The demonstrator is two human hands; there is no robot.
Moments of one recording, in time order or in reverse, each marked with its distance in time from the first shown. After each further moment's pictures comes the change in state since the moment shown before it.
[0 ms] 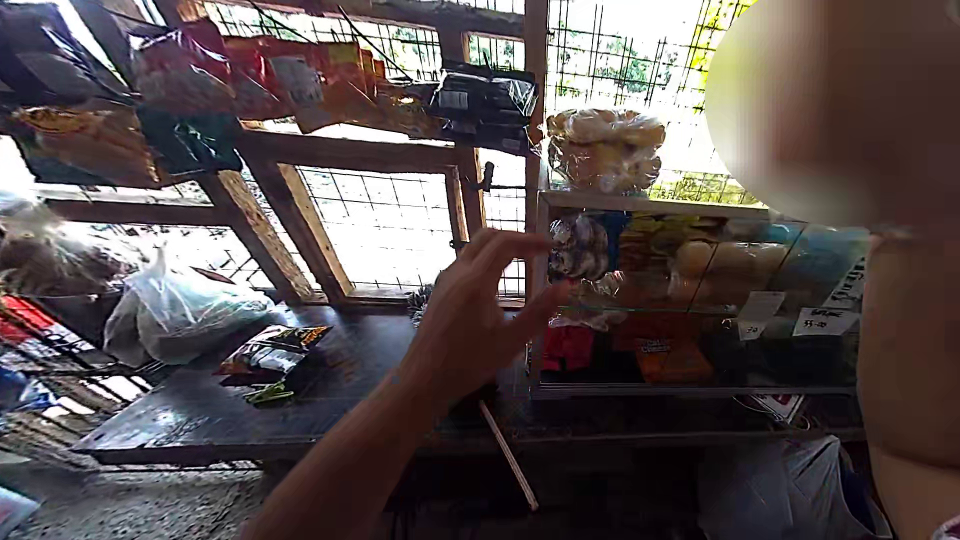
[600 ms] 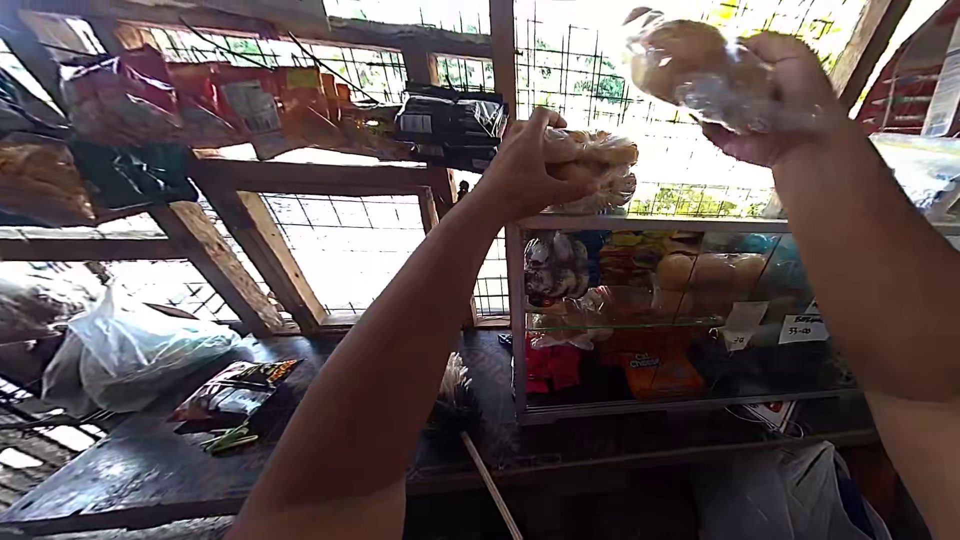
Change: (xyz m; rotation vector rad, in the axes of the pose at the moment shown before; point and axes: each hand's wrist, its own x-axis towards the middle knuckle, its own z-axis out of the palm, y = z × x) left_hand 0.182 -0.049 0.051 -0.052 -0.214 -0.173; right_hand 0.102 0.030 0.022 0.161 0.081 0.402
